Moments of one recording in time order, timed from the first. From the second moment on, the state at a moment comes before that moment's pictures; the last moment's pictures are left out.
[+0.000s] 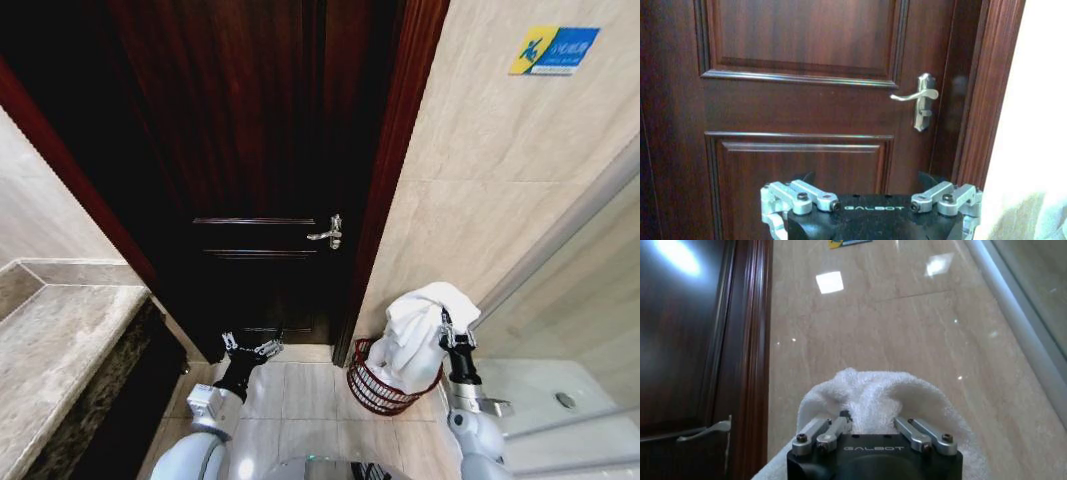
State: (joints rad) left arm 1.85 -1.61 -0.54 -2.39 -0.01 0.14 0.19; right arm -1.40 1.43 0.80 1.58 0.67 0.73 -0.58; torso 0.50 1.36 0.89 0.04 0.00
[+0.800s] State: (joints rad) left arm 1.85 -1.61 -0.54 -2.39 -0.01 0.14 0.19; right arm -1.37 1.40 0.80 1.37 0.75 0.80 -0.60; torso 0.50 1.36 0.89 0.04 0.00
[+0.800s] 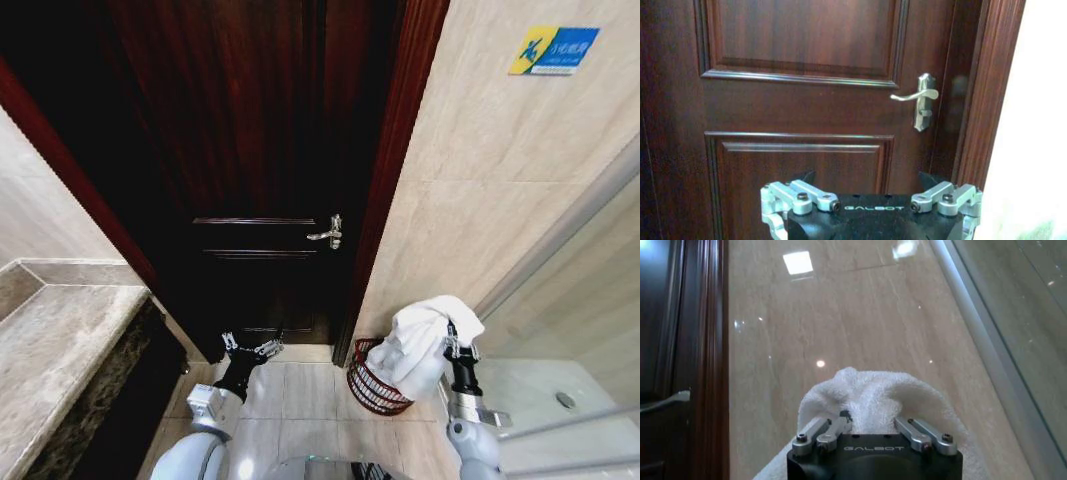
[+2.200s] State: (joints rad) left arm 1.85 -1.61 -0.54 -2.39 -0.01 0.14 0.19; right arm -1.24 1.38 0.76 1.04 0.50 0.69 -0.36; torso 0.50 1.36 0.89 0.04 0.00
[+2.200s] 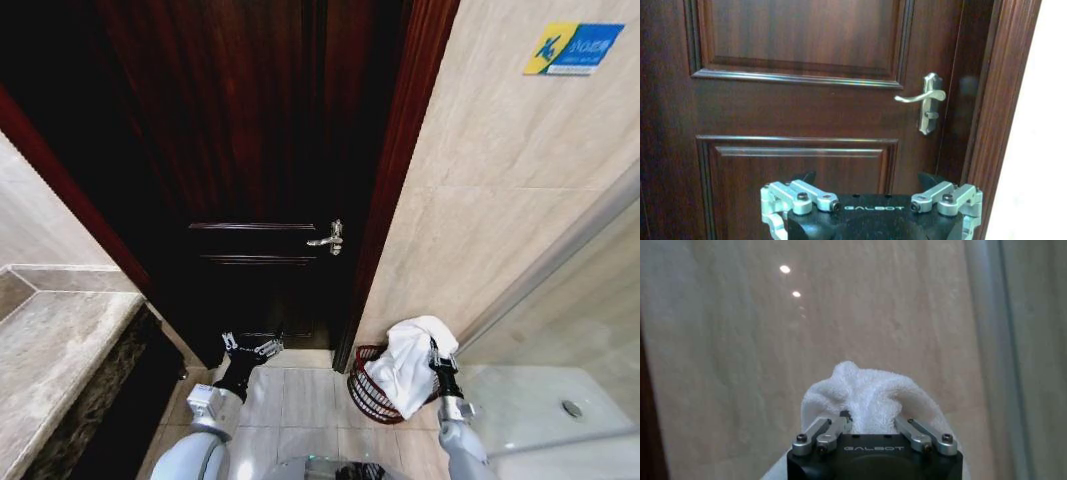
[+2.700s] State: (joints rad) left arm 1.85 -1.61 -0.54 -2.39 -0.01 0.14 0.19; right arm -1.21 1.39 0.75 0.95 0.41 0.82 -0.28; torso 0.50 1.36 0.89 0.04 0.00
